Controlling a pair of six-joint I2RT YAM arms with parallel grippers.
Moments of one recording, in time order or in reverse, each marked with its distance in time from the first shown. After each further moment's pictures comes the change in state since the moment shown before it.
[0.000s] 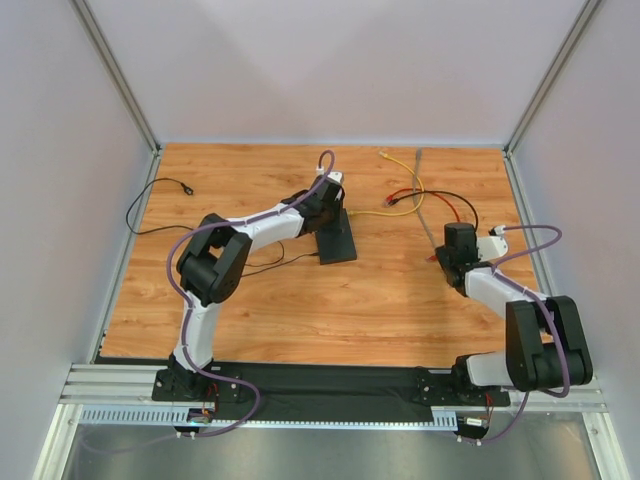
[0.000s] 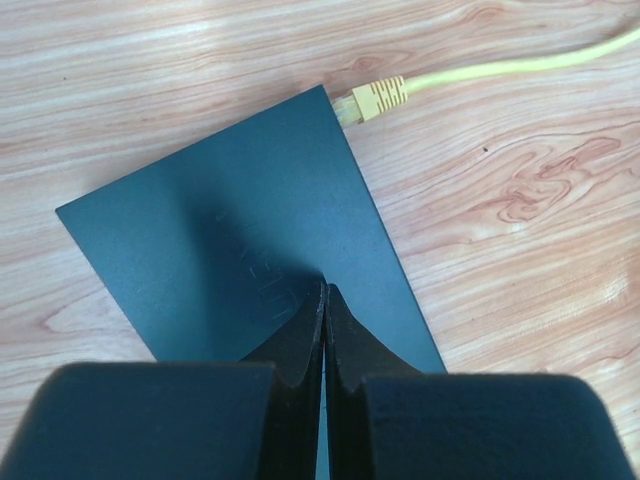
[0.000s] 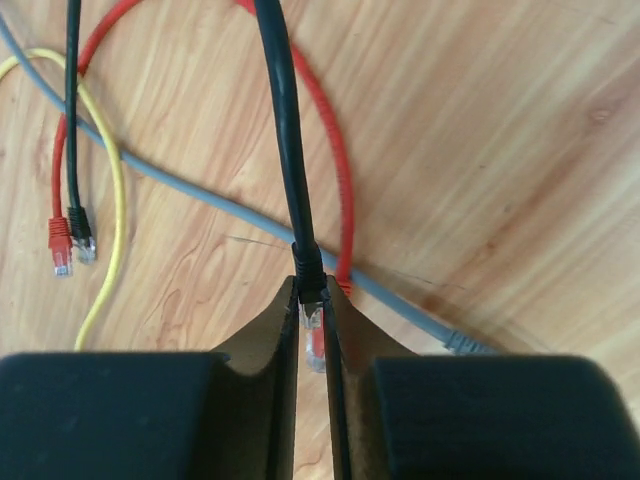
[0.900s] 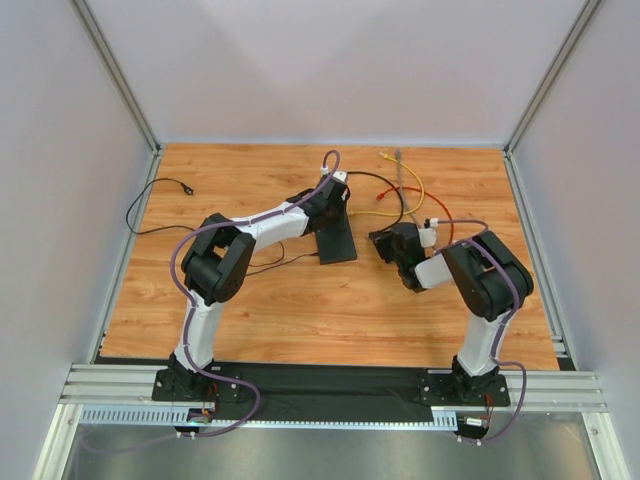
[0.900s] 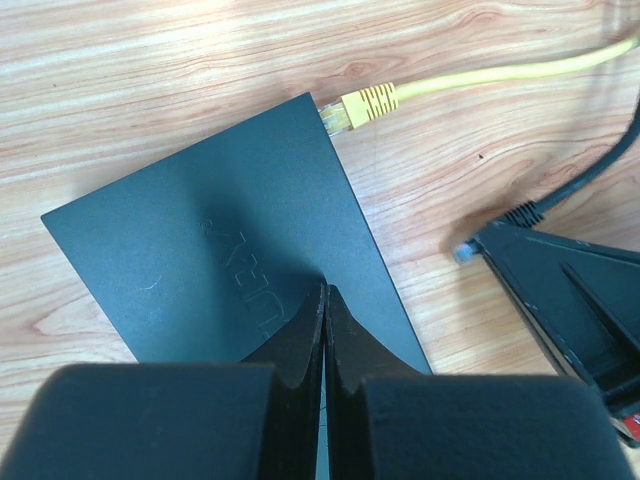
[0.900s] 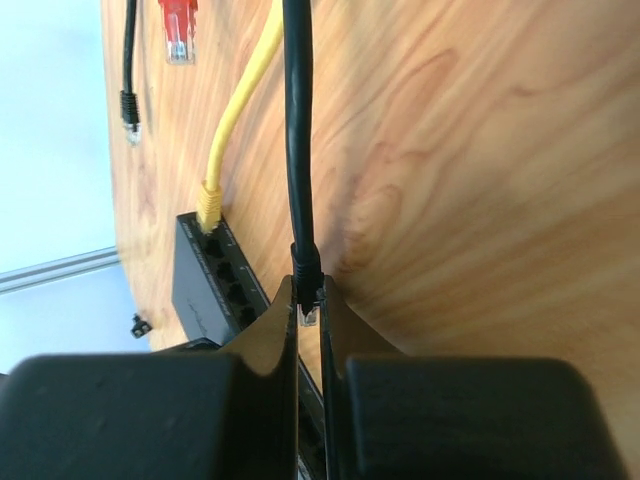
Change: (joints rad) left arm -0.019 0.024 0.049 -0.050 -0.035 -0.005; right arm 0.294 0.520 0.105 0.657 -0.209 0.256
